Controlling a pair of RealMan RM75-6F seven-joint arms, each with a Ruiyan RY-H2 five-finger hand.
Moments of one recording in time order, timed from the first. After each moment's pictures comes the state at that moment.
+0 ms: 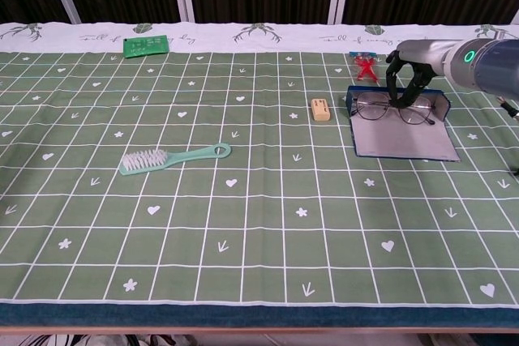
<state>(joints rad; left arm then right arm) -0.09 -1.09 -0.08 -1.69 1.36 1.43 0.09 0.96 -1.64 0.25 -1.04 -0.51 0.72 -0.53</state>
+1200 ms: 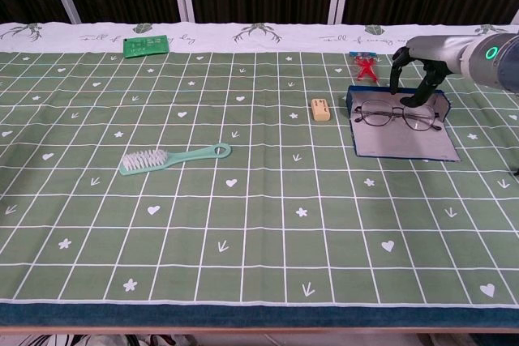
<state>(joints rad) -0.09 -1.09 -0.07 -1.69 1.36 1.43 0.09 0.92 -1.54 0.22 -1.22 -0.54 0.80 -0.52</state>
